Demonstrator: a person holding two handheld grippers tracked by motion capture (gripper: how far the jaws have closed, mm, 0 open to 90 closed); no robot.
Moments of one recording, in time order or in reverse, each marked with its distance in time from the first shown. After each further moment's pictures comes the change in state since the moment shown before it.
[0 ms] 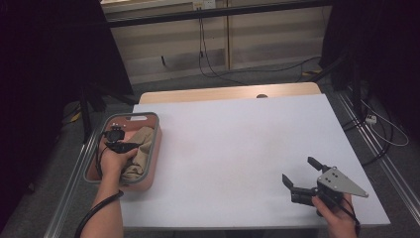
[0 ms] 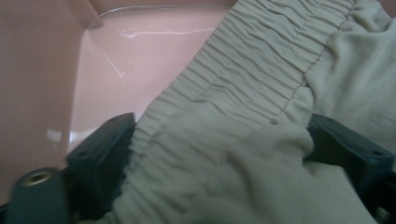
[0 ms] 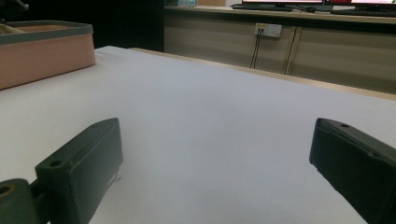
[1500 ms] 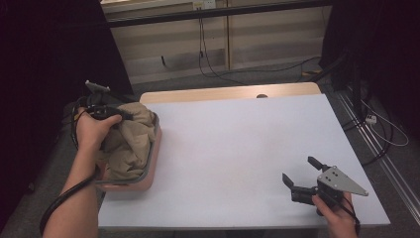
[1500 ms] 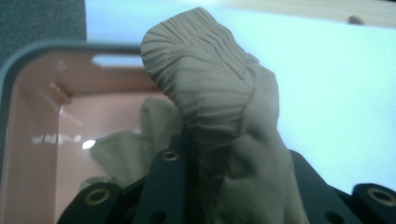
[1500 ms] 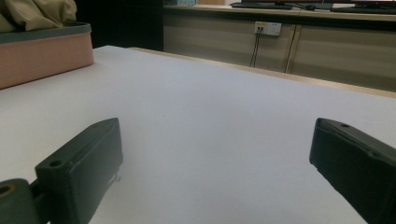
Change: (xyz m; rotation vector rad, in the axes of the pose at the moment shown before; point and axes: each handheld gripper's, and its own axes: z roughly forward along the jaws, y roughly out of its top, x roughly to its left) left arm -0.016 0.094 -0.117 0.013 -0.255 -0.090; right arm -0.003 -0.001 0.002 0.003 -0.004 0.007
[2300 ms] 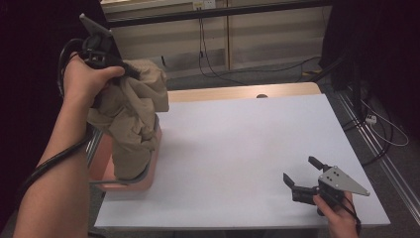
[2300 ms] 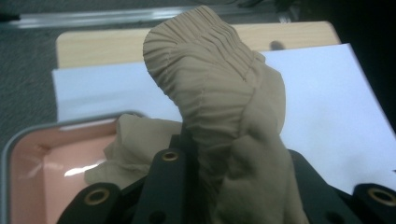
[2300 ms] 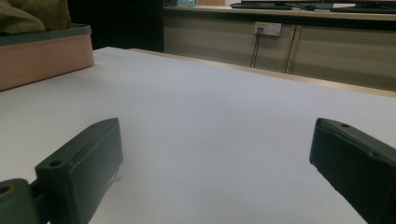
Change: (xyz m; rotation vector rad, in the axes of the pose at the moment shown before) left arm -0.108 0.080 -0.092 -0.003 -0.051 0.124; right arm -0.002 0.000 -0.001 -0.006 0.002 0.010
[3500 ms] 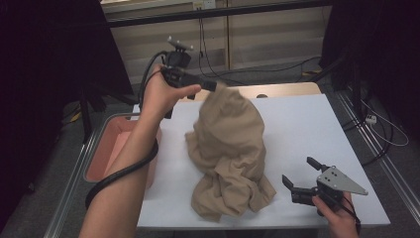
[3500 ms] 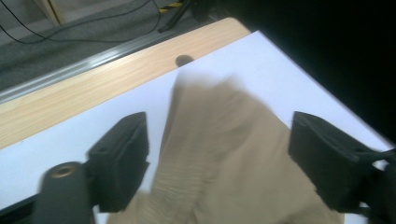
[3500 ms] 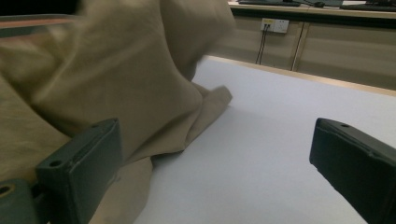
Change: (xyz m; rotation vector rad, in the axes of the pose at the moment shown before) left arm -0.109 -0.030 0.116 -0.100 -0.215 0.352; right arm 0.002 0.000 0.001 0.023 0.027 -0.019
